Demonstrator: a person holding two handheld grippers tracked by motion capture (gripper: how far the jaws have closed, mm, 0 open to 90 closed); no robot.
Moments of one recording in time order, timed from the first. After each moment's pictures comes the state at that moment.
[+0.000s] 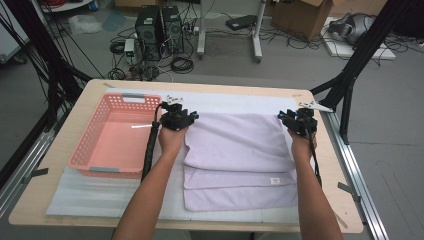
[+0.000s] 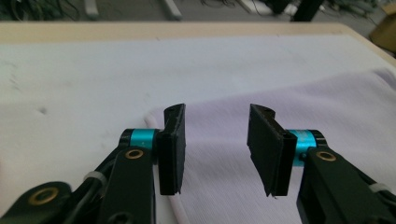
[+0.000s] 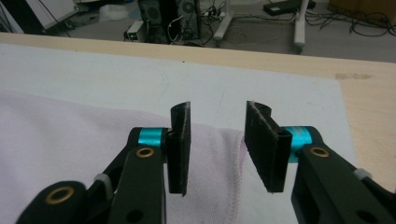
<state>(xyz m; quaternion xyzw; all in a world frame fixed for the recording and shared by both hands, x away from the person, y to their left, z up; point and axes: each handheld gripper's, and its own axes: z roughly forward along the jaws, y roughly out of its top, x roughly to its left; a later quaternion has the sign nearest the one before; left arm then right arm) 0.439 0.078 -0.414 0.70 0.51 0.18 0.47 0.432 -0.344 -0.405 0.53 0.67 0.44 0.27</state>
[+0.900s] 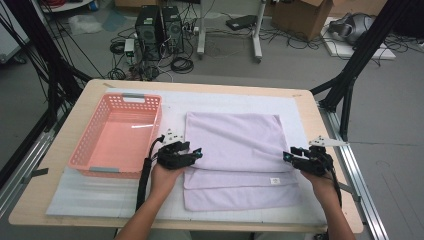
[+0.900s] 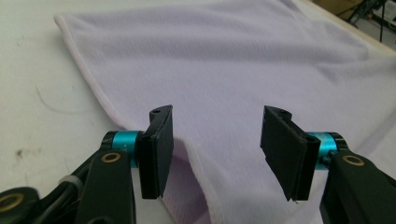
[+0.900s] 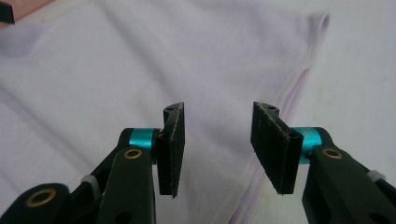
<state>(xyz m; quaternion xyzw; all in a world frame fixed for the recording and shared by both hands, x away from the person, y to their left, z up) 0.327 0.081 -0.434 0.74 0.43 0.14 0.49 0.318 -0.364 -0.420 0.45 0.76 0.43 0.16</state>
